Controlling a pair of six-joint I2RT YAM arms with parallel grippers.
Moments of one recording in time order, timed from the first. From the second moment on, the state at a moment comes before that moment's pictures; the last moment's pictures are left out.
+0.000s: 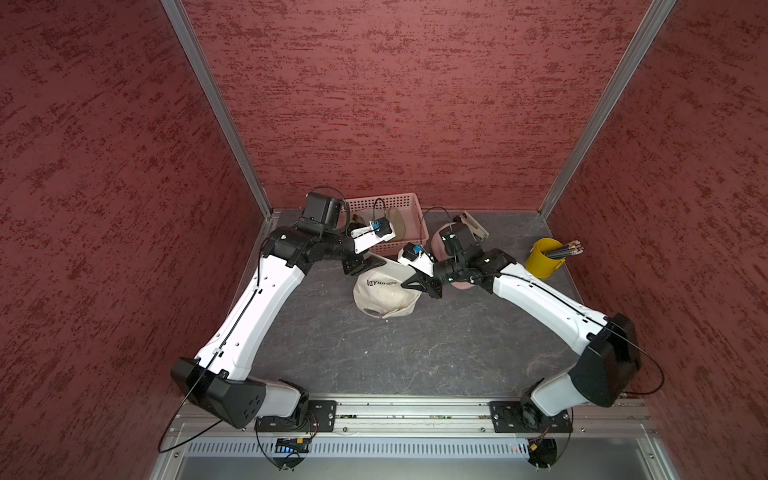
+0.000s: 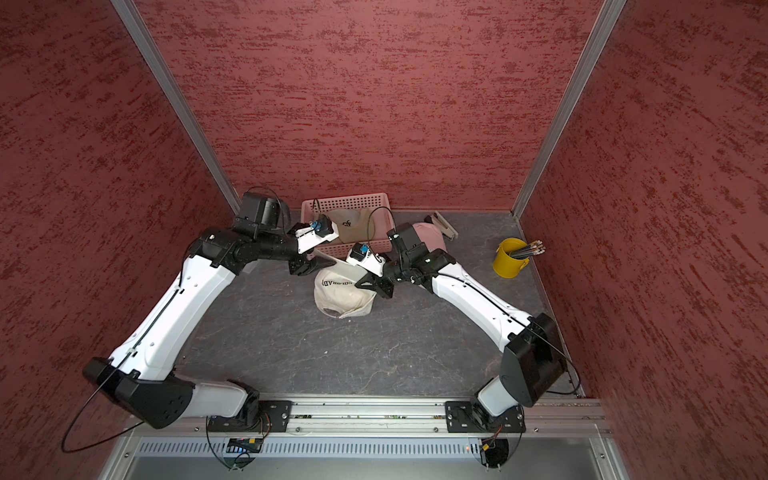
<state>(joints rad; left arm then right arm) -0.39 1.40 1.62 -1.04 0.54 0.81 0.61 1.54 1.34 -0.58 -0.70 -0.49</state>
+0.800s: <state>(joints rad) -0.42 1.34 1.42 -0.93 0.48 0.50 0.59 1.55 1.38 -0.38 -0.41 -0.25</state>
